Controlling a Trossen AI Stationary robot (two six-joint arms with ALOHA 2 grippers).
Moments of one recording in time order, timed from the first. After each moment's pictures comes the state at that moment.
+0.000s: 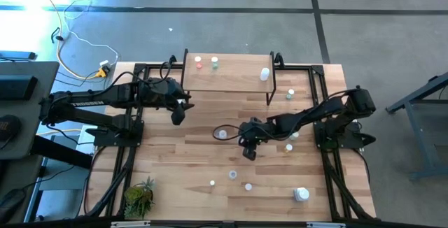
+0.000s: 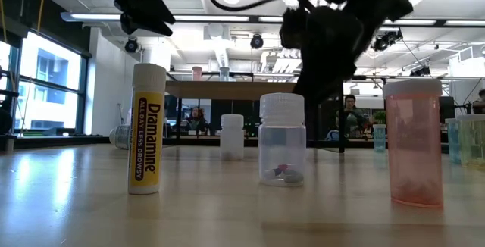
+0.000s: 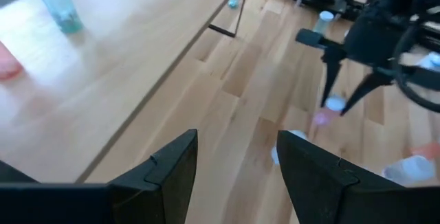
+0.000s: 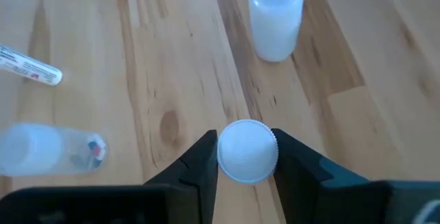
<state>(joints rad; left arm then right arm) 0.28 0.95 0.84 -0.50 -0.12 -0.24 0.15 1.64 0.91 -0.16 0.05 0.42</state>
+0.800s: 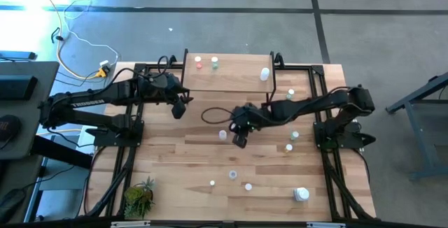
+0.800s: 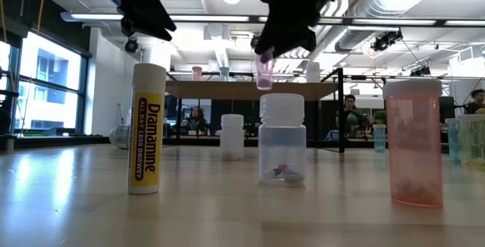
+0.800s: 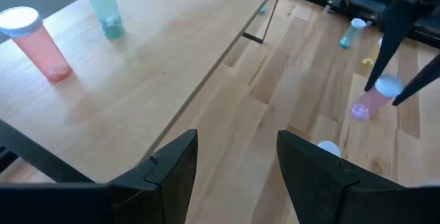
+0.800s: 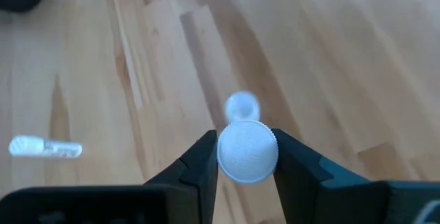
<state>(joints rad) 0.37 0.95 0.84 -0.50 -0.12 -0.21 0.08 1.64 1.26 -0.49 0.12 0.40</state>
